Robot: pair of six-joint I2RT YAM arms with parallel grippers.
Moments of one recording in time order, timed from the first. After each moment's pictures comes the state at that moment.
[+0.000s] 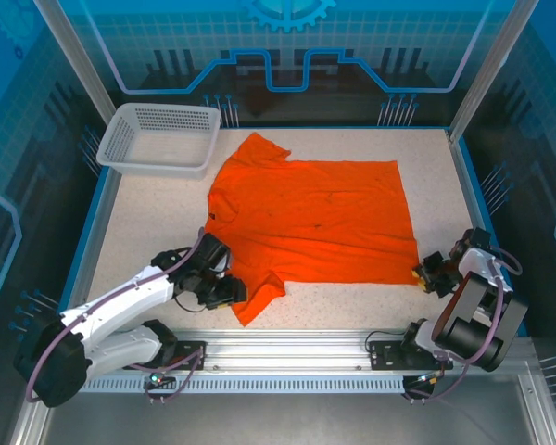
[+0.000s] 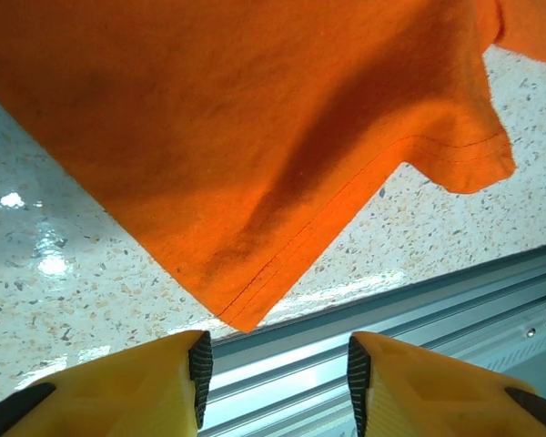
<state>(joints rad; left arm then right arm) -0.61 1.06 0.60 -0.80 0.37 -0.82 -0.59 1.30 0.60 -0.77 -0.36 0.51</state>
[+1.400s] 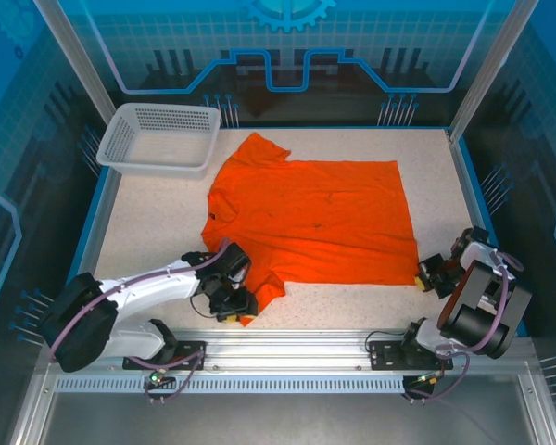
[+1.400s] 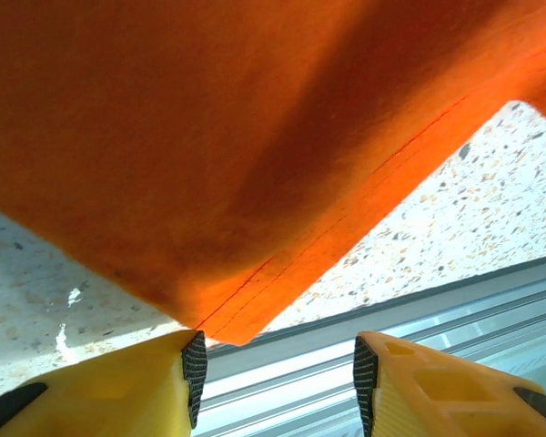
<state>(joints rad) -0.75 1.30 0.61 -0.72 0.41 -0.88 -0.57 1.39 0.64 -0.82 -0.29 0.58</state>
